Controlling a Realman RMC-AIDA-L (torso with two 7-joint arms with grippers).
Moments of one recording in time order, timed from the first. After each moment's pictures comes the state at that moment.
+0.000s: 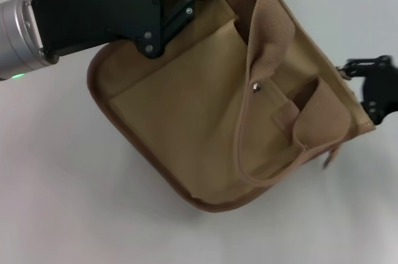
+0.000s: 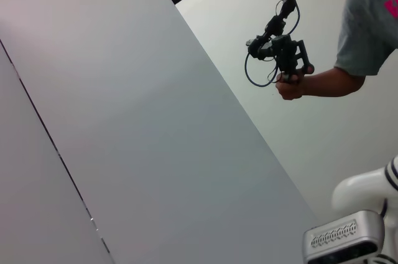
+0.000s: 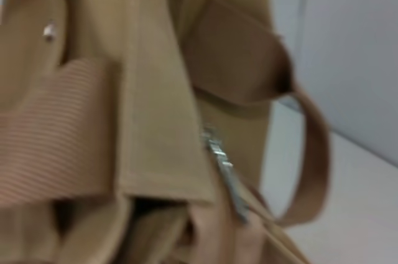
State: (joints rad) left arm -0.47 -2.07 1.14 0.86 1.23 1.68 -0.76; right arm 0.51 2.06 -0.55 -0.85 -2.19 -1.65 1.20
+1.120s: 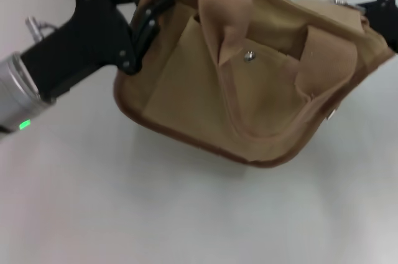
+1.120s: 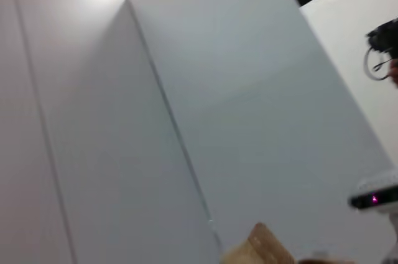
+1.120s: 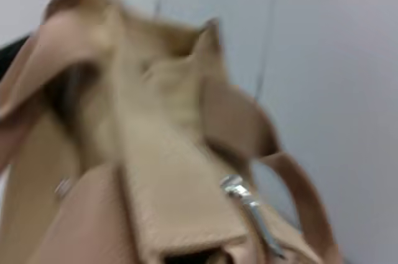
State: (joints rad) left arm -0.45 -2.08 1.16 0.39 1.00 1.70 -0.46; right arm 0.51 2.08 -0.64 -0.99 -1.95 -1.56 1.37
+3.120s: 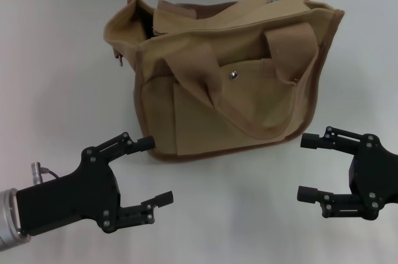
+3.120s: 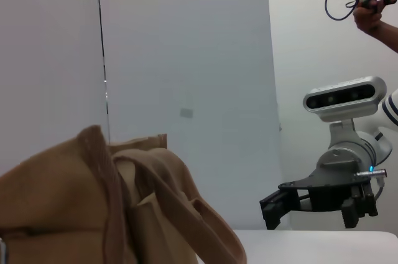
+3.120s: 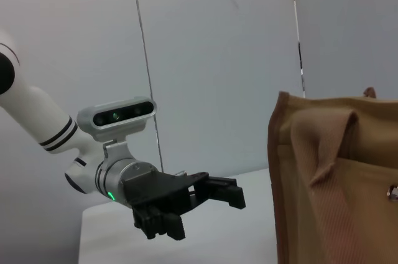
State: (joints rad) left arm -0.31 -1.98 1.39 0.21 1.17 1.73 -0.51; right arm 0.28 2.08 -0.73 -0.65 -1.87 -1.88 1.01
